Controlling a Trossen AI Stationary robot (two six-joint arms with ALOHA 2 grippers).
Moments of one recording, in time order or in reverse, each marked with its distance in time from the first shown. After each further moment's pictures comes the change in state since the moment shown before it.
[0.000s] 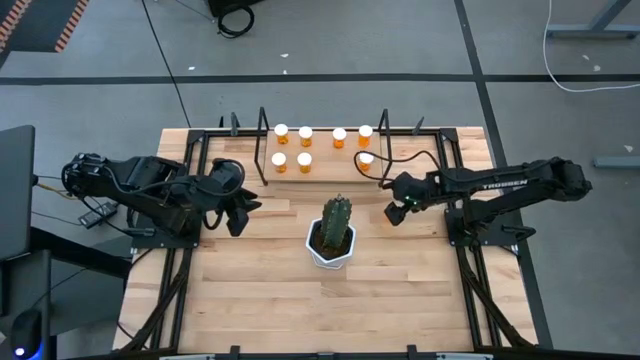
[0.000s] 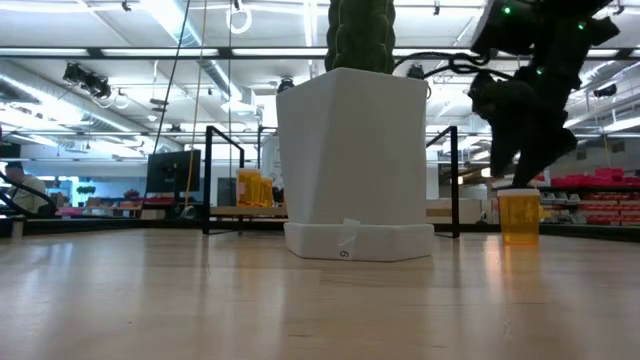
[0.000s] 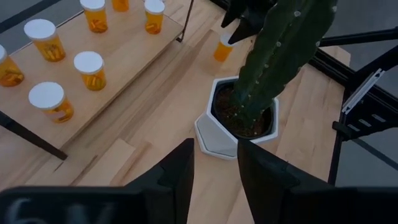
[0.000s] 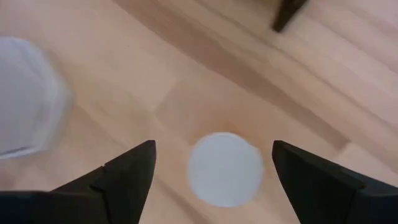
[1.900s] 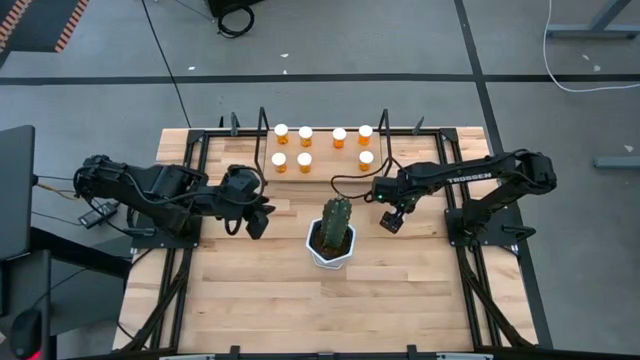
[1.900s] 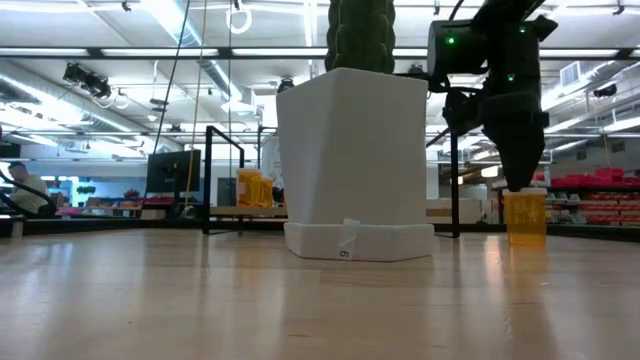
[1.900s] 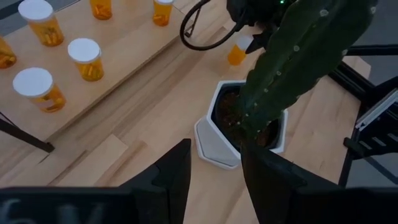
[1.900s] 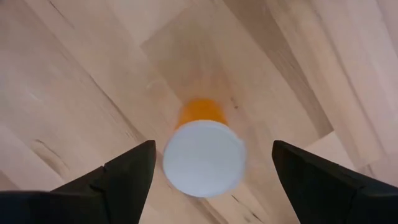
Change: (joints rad) left arm 0.001 0.107 0.000 0.050 -0.033 -0.105; right arm -0.039 0.340 0.252 -0.263 -0.148 -0.307
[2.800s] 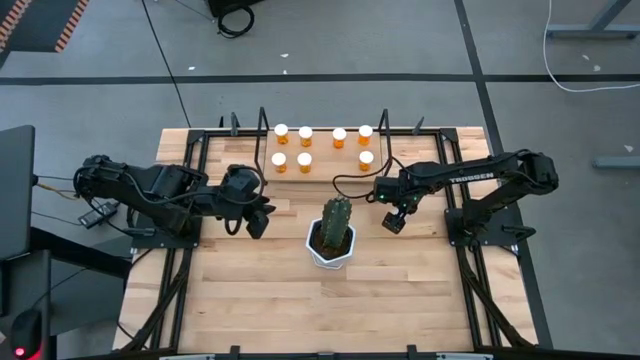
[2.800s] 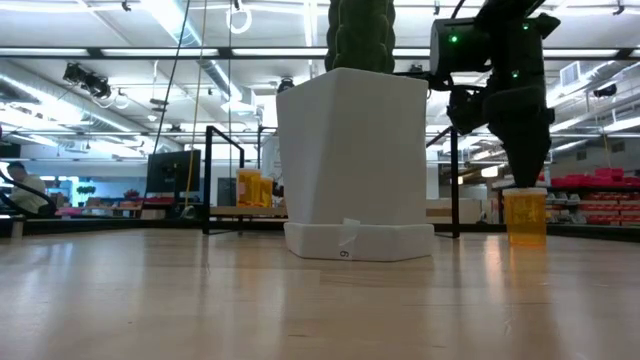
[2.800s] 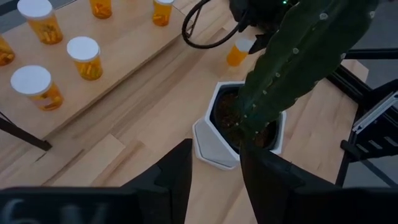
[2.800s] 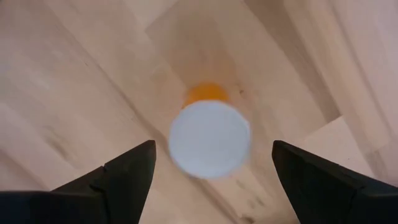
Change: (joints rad) left arm 0.000 0.000 0.000 0.004 0.000 -0.014; right arm 0.003 -0.012 0.000 -0.028 -0.033 0.012
